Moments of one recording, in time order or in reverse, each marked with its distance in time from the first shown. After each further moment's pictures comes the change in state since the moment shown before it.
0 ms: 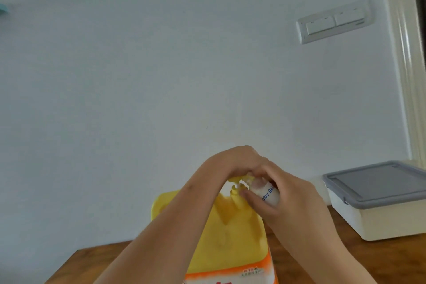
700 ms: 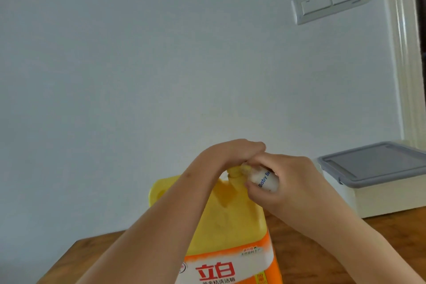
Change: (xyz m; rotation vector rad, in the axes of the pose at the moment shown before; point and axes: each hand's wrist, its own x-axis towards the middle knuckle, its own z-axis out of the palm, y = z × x) left_hand -0.005 -0.005 0.009 -0.120 -0.026 -0.064; right_hand 0.000 0.002 -0.013 -0.021 -0.142 -0.091
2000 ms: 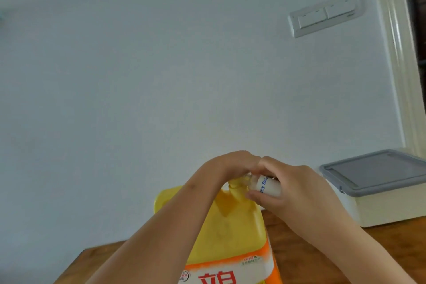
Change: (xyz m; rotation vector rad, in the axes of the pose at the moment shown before) left_hand -0.007 0.005 0.002 0.142 -0.044 0.096; right_hand 0.000 0.002 -0.010 -0.101 -0.027 0.095
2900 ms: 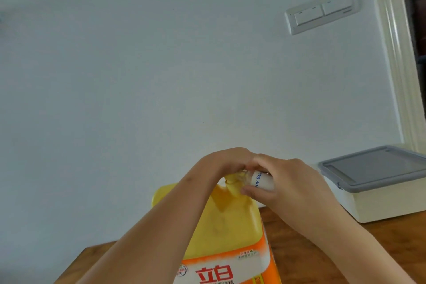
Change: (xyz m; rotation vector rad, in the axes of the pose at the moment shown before) left_hand -0.011 0.003 -0.003 -0.089 -0.002 -0.035; right_hand 0.004 0.001 0.001 -0.052 0.014 -0.047
